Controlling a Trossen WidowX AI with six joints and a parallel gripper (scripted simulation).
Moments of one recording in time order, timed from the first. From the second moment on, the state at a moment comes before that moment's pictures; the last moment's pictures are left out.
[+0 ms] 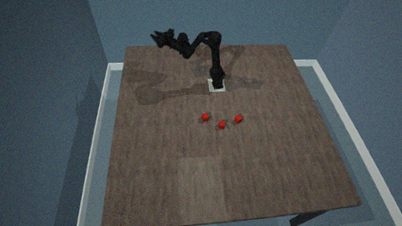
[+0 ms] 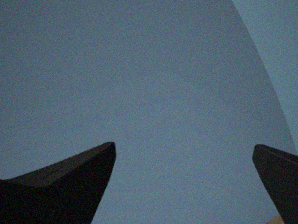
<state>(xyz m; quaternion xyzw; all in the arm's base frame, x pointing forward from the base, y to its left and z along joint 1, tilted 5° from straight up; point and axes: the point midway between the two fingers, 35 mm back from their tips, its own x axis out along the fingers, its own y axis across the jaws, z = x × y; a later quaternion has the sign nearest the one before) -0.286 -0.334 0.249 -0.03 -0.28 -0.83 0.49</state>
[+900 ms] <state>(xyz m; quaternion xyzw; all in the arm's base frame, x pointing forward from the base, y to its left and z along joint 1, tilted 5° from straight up) -0.058 -0.477 0.205 0.05 0.03 -0.71 0.70</state>
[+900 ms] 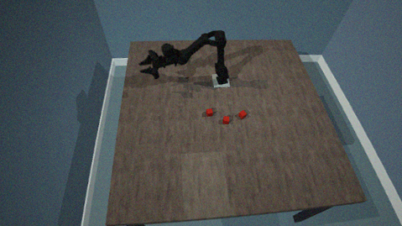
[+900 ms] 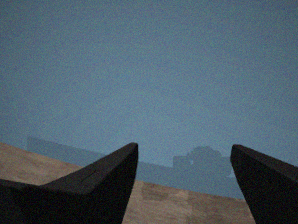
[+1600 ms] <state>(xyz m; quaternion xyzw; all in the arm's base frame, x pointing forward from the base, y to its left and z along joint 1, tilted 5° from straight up) 0.172 -0.433 0.167 -0.03 0.34 -0.44 0.83</state>
